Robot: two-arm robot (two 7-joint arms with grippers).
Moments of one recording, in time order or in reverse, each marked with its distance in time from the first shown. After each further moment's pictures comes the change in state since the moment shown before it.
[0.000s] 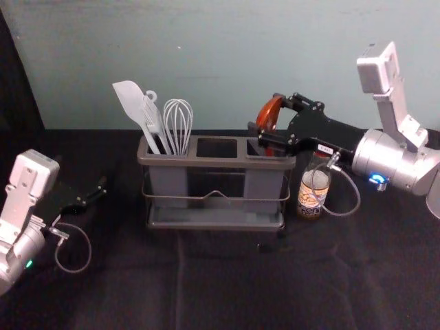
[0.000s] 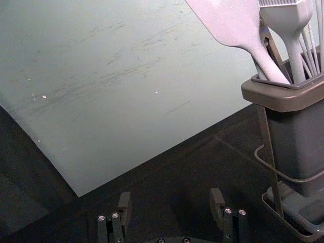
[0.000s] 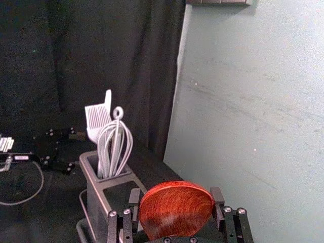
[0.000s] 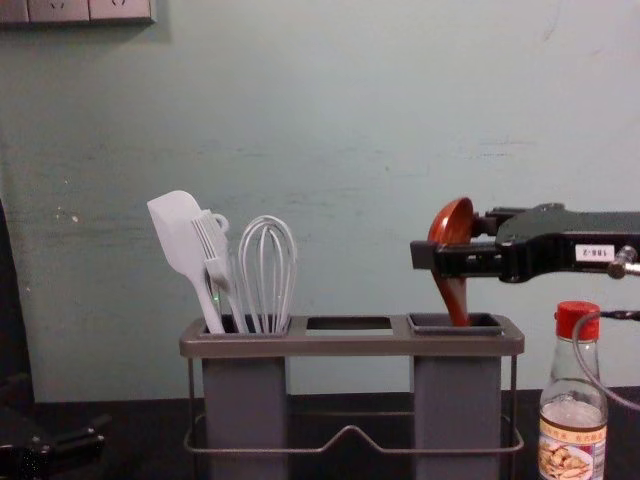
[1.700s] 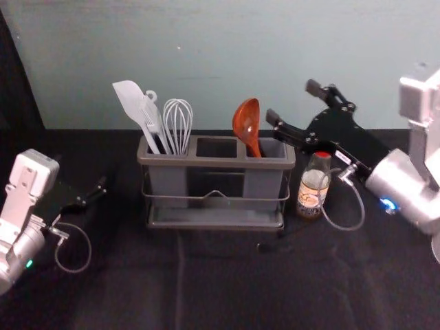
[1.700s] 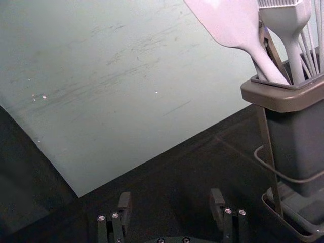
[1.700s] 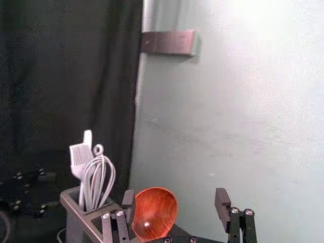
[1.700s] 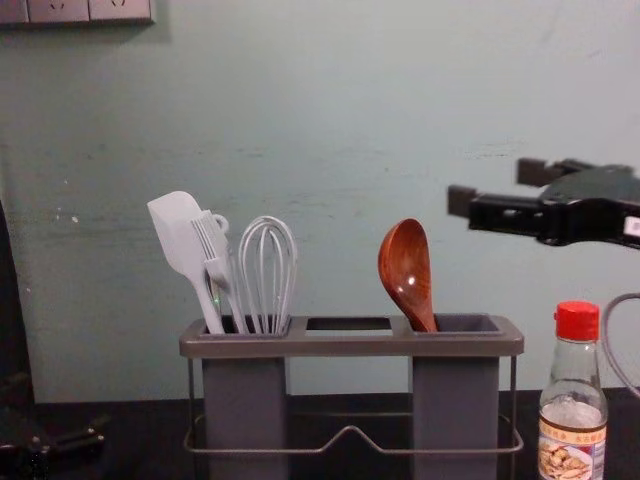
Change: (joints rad) left arm 0.000 0.000 0.000 0.000 0.000 0.000 0.000; right arm -0.246 -0.008 0.118 -0.239 -0.028 -0.107 -0.247
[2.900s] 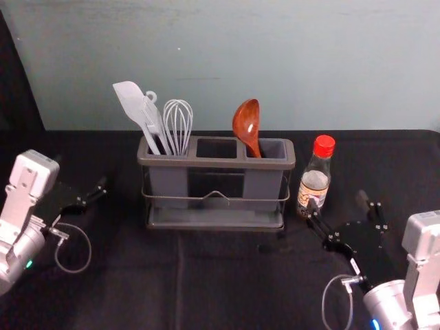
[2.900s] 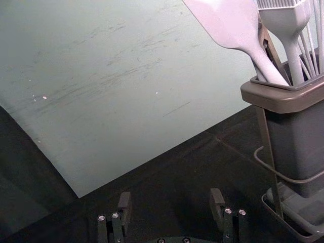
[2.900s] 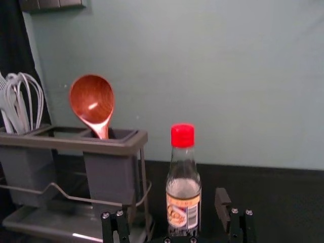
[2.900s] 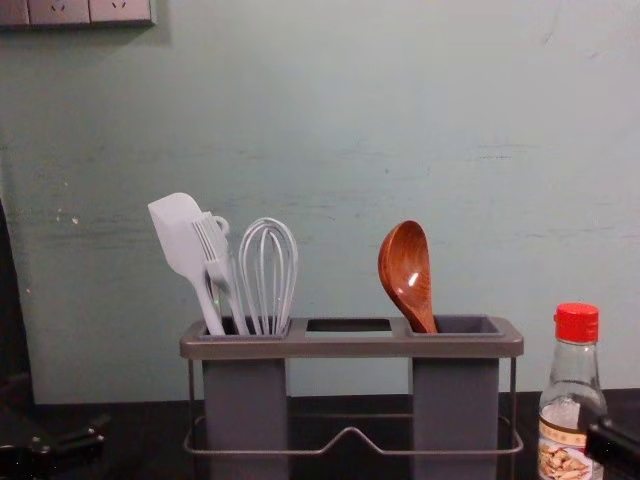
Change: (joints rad) left arm 0.000 0.000 0.000 0.000 0.000 0.000 0.000; right arm -0.459 -0.235 0.111 -0.040 -0.220 -0.185 -0.402
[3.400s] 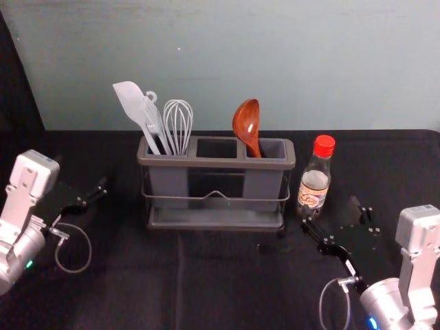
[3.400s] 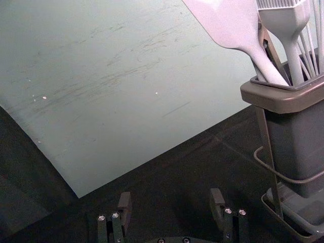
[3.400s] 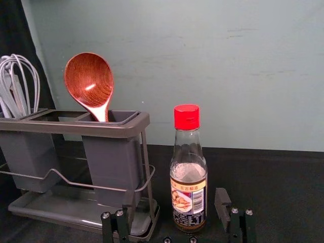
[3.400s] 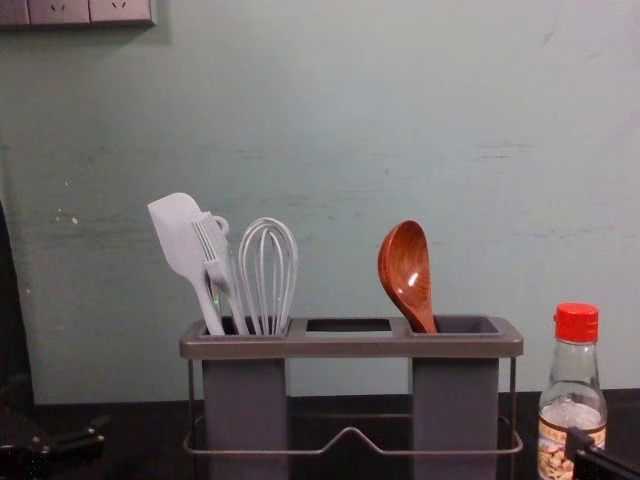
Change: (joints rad) left arm 0.000 0.000 0.000 0.000 0.000 0.000 0.000; right arm 0.022 -0.015 0.016 0.028 0.033 0.076 0.059
